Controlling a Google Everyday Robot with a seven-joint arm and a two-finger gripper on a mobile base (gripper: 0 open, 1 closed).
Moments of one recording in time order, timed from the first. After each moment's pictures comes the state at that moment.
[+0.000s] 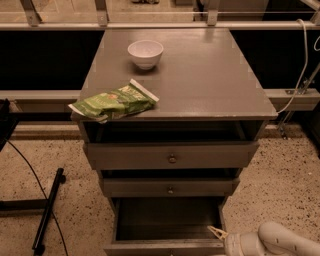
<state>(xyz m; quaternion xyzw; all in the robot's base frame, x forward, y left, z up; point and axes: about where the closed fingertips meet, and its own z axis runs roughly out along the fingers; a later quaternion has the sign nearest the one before) 0.378 -0.200 0.303 -0.61 0.69 0.25 0.30</state>
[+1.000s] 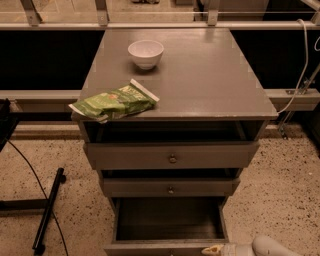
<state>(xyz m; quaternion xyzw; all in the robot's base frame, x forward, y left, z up) 0.372 -0.206 0.201 -0.59 0.70 0.26 0.31</state>
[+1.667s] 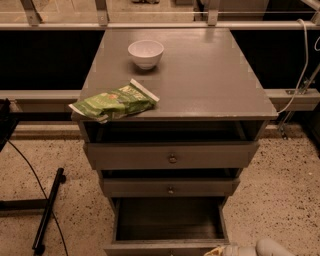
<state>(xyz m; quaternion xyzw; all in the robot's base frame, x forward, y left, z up) 0.370 -0.208 0.204 -0.58 0.69 0.27 0.34</state>
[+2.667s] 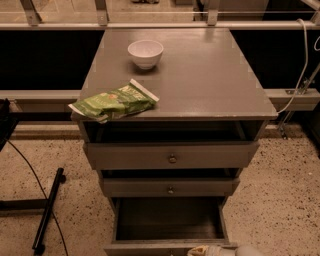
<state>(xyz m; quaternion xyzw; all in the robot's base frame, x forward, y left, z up) 0.401 -0.155 0.160 -0.53 0.72 0.23 0.37</state>
